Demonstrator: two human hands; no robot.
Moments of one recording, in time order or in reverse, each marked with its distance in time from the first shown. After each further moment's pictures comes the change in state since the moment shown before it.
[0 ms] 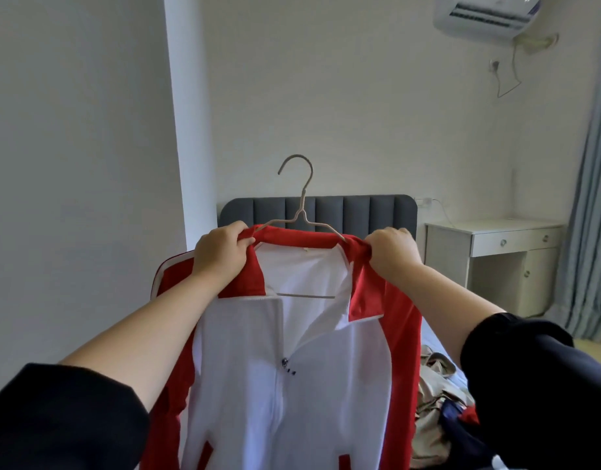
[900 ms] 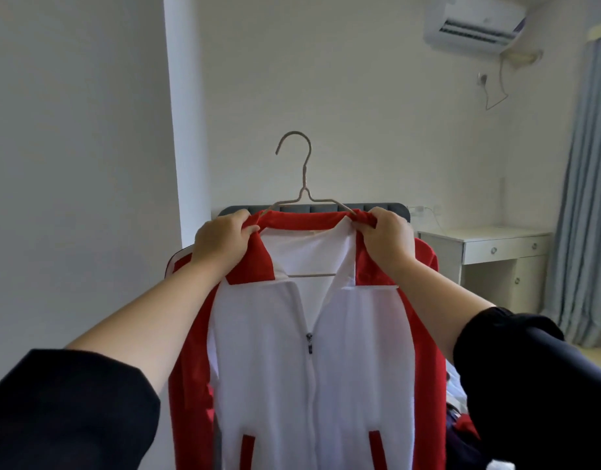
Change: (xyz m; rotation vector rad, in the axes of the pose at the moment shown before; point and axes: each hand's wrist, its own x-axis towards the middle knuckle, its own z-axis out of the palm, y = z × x) left_hand 0.025 0.022 -0.019 0.036 -0.014 0.061; right_hand 0.013 -0.007 -0.024 0.589 0.318 0.229
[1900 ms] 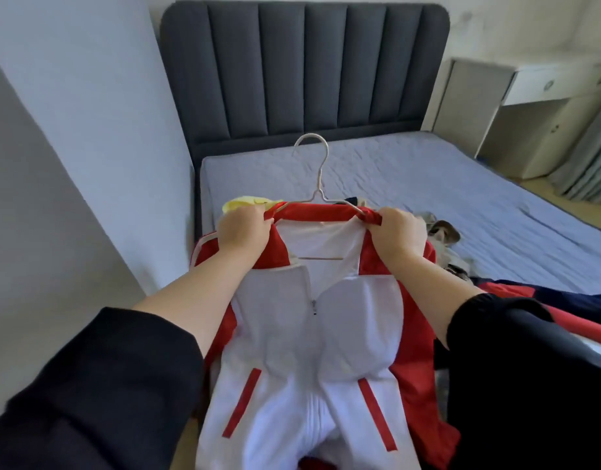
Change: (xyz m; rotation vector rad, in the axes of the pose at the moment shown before) left_hand -0.162 -0.067 0.316 0.126 -0.473 -0.220; right_hand -0.143 0.230 0.226 -0.411 -0.366 0.183
